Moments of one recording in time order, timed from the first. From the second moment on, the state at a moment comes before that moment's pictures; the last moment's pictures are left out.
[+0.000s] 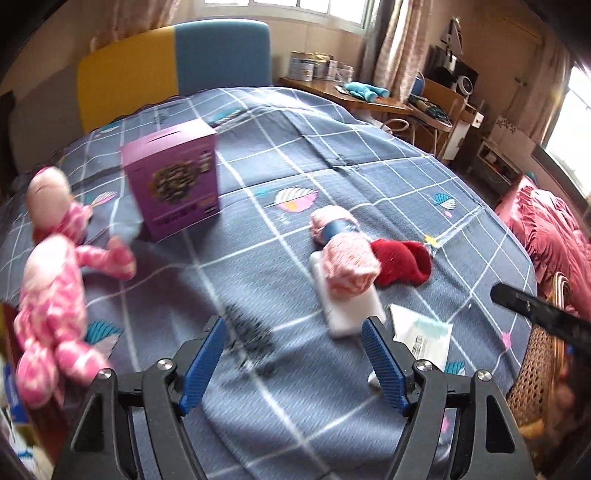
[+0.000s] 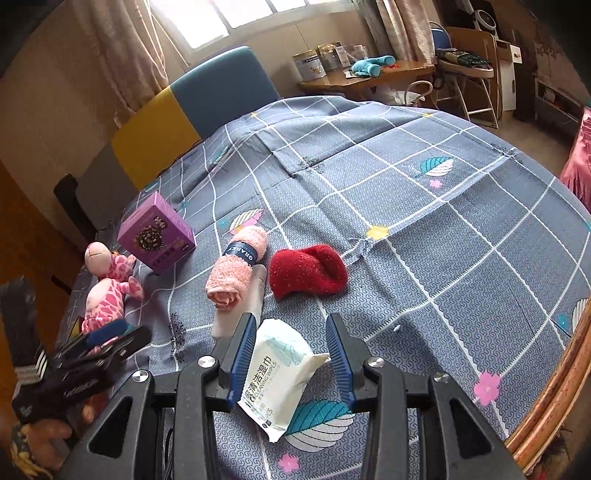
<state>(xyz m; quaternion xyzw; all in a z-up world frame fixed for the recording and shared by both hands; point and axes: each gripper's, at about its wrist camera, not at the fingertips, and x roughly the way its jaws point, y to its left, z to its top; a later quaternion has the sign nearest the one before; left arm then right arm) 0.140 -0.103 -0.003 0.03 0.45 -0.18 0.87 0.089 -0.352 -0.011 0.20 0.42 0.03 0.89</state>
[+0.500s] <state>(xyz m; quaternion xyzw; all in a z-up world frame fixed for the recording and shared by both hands) 0.246 -0.191 -0.050 0.05 0.50 -0.17 0.85 0.092 -0.356 -0.016 0.22 0.43 0.05 0.88</state>
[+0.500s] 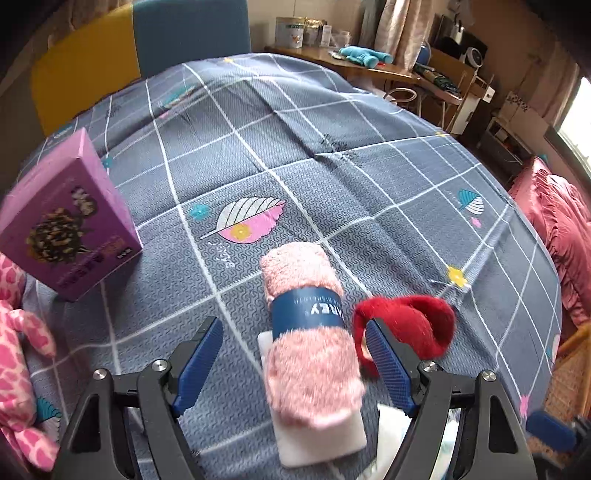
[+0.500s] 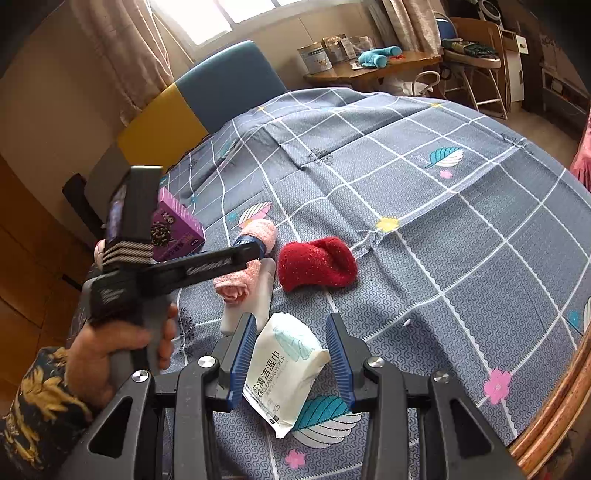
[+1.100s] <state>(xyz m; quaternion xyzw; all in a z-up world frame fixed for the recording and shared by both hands) 0.191 -0.097 -0.024 -0.05 0.47 -0.19 0.86 0.093 -0.358 -0.018 0.22 0.44 0.05 0.87</state>
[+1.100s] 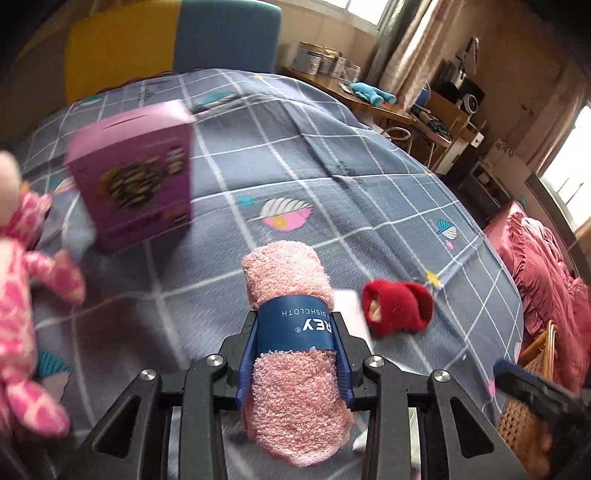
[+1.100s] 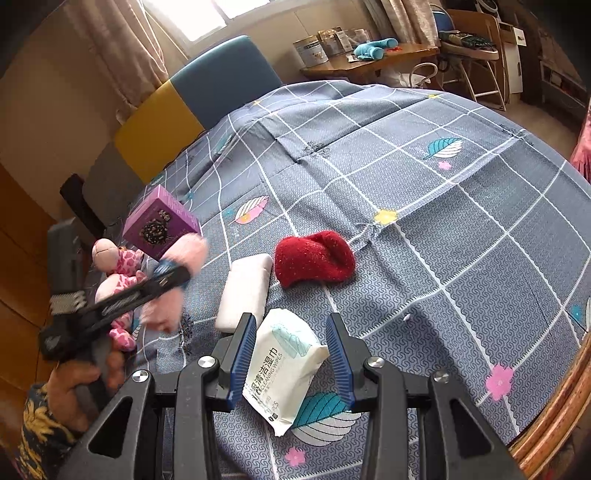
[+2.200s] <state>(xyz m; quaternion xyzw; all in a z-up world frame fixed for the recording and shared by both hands) 0.062 0.002 -0.084 -0.01 0.46 -0.09 0.88 0.207 -0.245 -0.078 0.06 0.55 0.03 0.83</state>
